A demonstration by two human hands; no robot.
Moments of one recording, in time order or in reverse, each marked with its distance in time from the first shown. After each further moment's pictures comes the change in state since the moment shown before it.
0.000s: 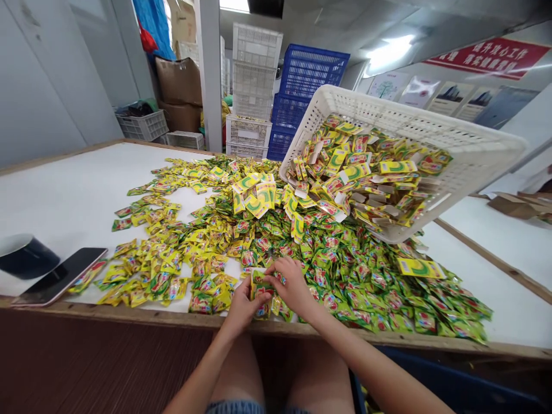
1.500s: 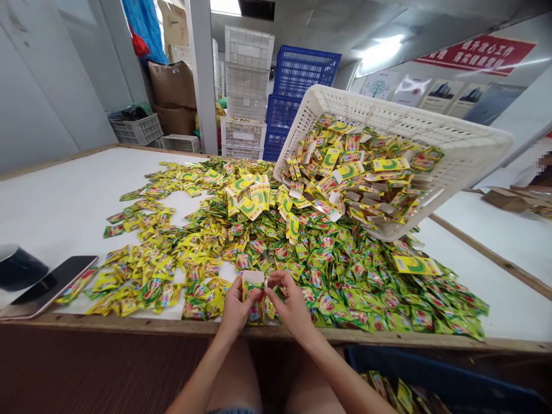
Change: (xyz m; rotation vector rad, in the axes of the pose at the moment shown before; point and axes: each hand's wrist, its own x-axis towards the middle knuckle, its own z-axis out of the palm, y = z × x) left_hand 0.002 0.000 0.005 0.012 0.103 0.042; right_hand -0.034 0.009 0.024 0.477 0.214 0.141
